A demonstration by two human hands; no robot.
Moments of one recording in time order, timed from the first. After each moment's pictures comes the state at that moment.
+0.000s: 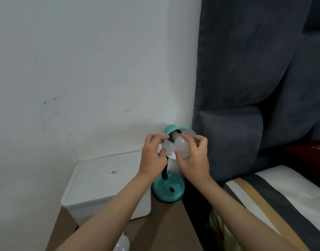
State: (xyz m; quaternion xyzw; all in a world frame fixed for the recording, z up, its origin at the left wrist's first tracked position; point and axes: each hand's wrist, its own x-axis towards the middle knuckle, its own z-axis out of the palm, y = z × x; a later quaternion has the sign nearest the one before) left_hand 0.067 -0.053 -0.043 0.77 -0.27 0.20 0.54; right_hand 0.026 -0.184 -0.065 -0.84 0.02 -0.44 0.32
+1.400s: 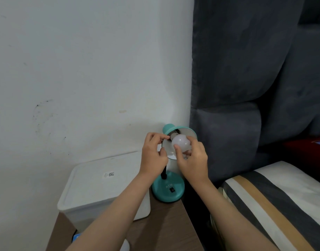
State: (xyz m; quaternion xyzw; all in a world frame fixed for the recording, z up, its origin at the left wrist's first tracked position) left_hand 0.072 -0.065 -0.045 0.77 -0.28 0.22 0.53; right_hand 0.034 -0.186 -0.079 -0.79 0.05 -0.48 0.38
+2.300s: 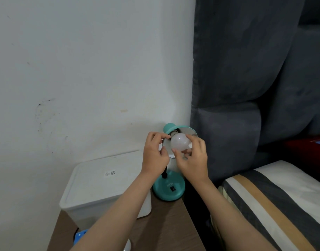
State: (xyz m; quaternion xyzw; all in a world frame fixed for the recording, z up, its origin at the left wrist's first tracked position) left_hand 0.073 -0.064 -0.049 0.77 -0.28 0.22 0.53; right_hand 0.033 -0.184 -0.082 -0.78 0.02 -0.48 0.41
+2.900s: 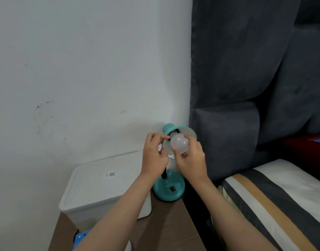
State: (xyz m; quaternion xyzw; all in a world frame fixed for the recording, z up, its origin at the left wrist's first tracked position) left_hand 0.072 -0.064 -0.049 0.76 -0.29 0.22 0.53; right_hand 0.035 -0.183 -0.080 -0.81 0.06 -0.45 0.36
